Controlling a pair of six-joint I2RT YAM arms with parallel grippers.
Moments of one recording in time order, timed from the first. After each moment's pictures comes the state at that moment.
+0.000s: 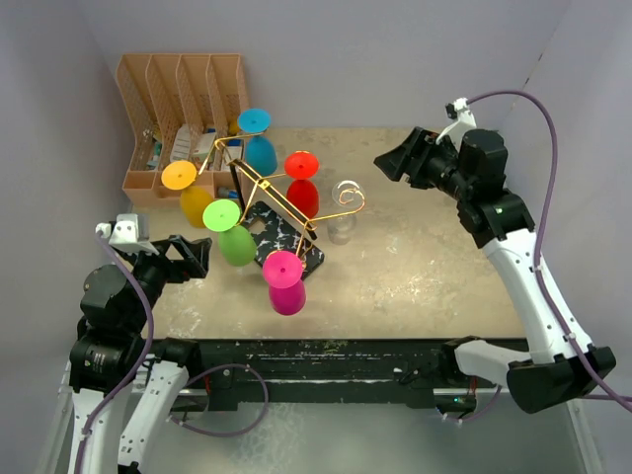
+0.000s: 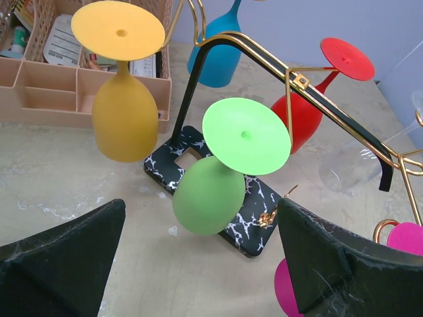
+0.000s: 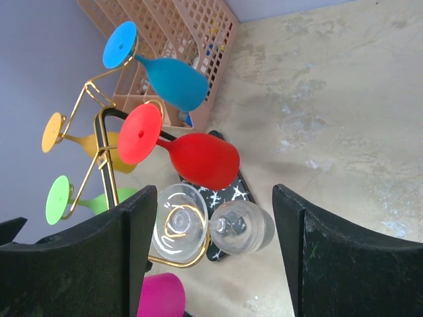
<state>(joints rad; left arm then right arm) -0.16 0.37 0.90 -0.68 0.02 -0.31 0.28 1.17 1.35 -0.44 -0.24 0.55</state>
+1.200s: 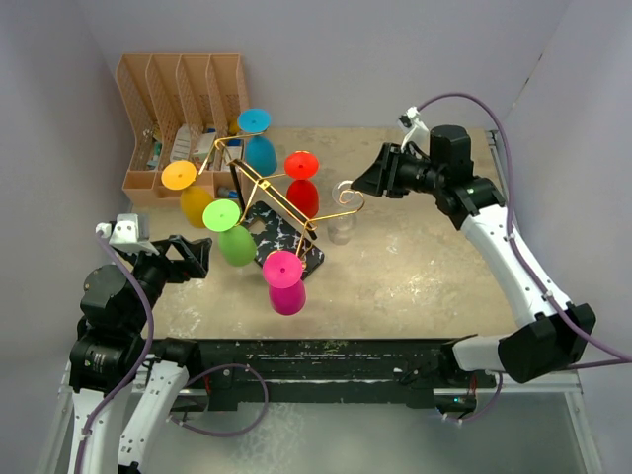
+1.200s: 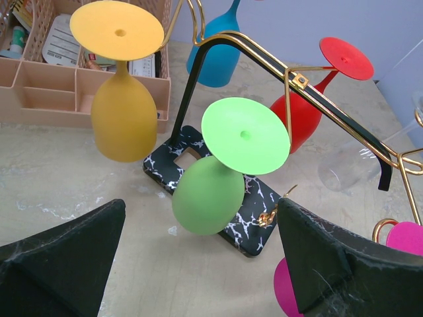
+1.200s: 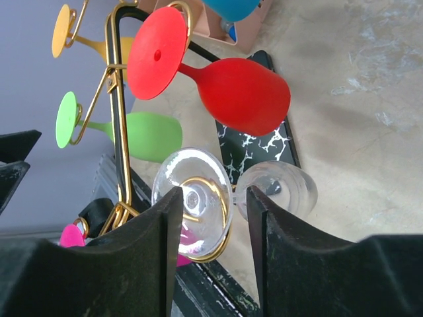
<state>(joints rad) -0.16 0.37 0.90 -0.68 0.02 -0.31 0.31 1.33 1.35 -0.48 -0.55 0.49</state>
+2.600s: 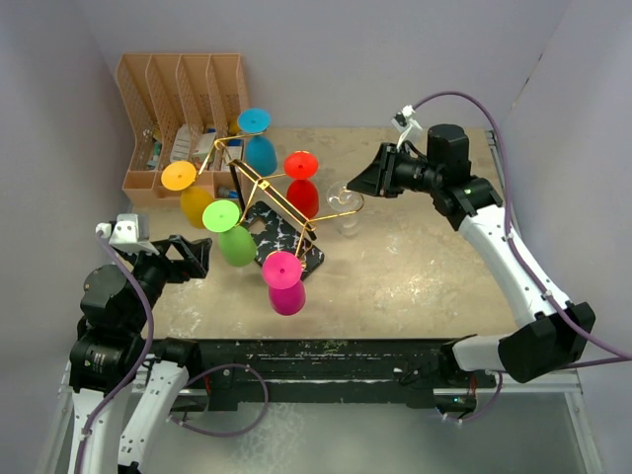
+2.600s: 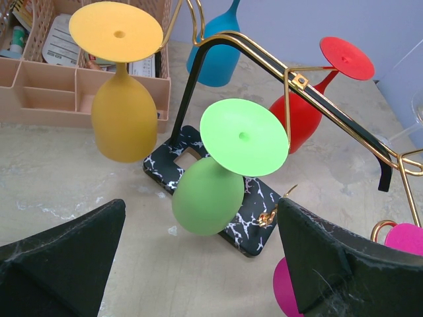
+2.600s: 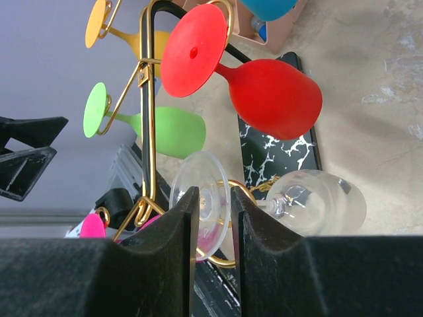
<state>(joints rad) -0.16 0.37 0.90 -0.68 0.02 -0.31 0.34 1.34 1.35 -0.42 -0.63 0.51</state>
